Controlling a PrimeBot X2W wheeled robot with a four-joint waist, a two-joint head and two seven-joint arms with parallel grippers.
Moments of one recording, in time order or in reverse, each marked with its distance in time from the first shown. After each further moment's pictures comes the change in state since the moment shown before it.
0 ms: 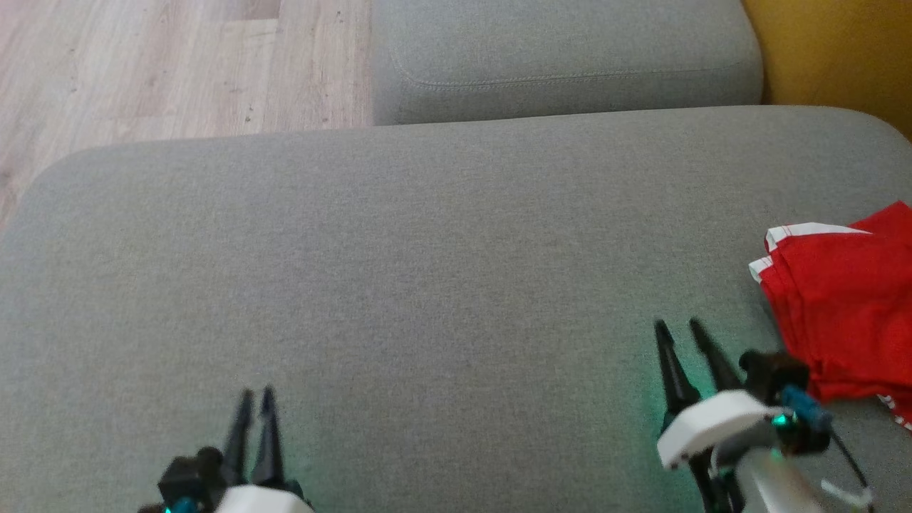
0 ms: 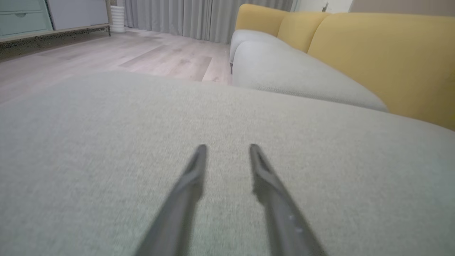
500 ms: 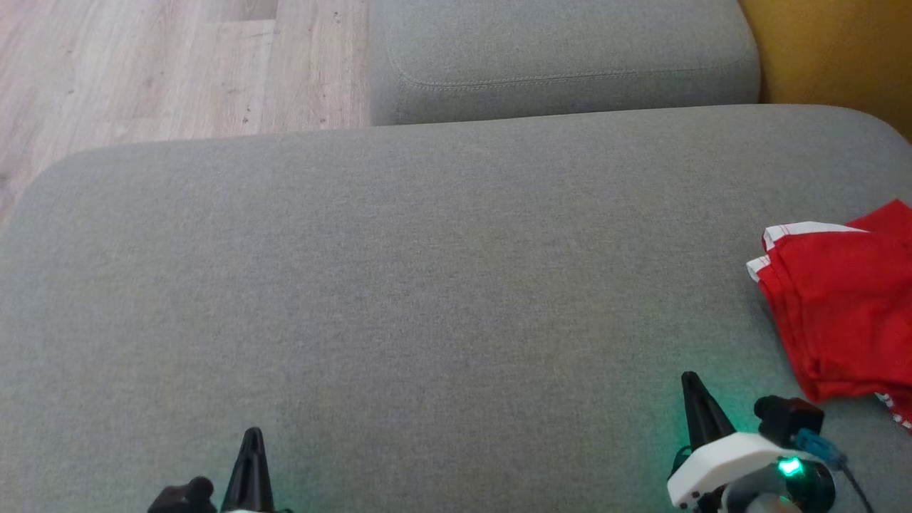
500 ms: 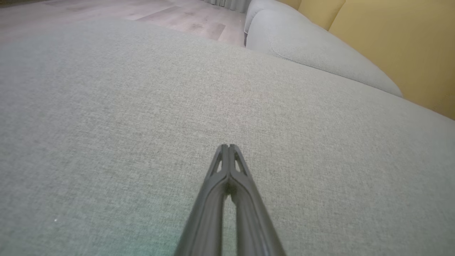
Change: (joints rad) left arm 0.050 -0.001 -0.003 0.062 -0.107 -0.002 0.031; right arm 0.093 0.005 -0.017 0.044 0.109 0.000 0.029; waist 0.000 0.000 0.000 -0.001
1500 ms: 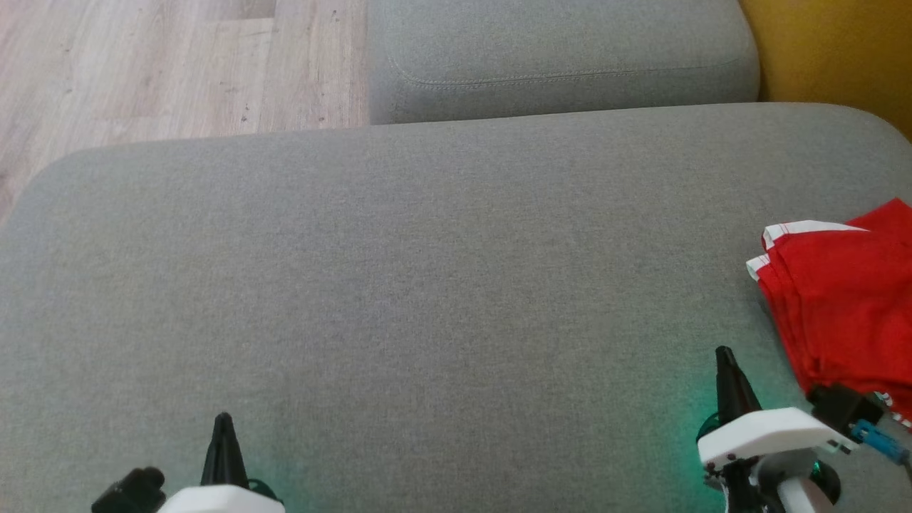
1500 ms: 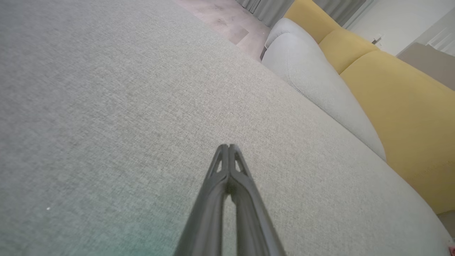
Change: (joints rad) left arm -0.025 0.000 0.057 -0.053 -0.327 -0.034 0.093; right arm 0.001 0.000 -0.060 -0.109 0.341 0.000 0.087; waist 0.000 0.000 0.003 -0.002
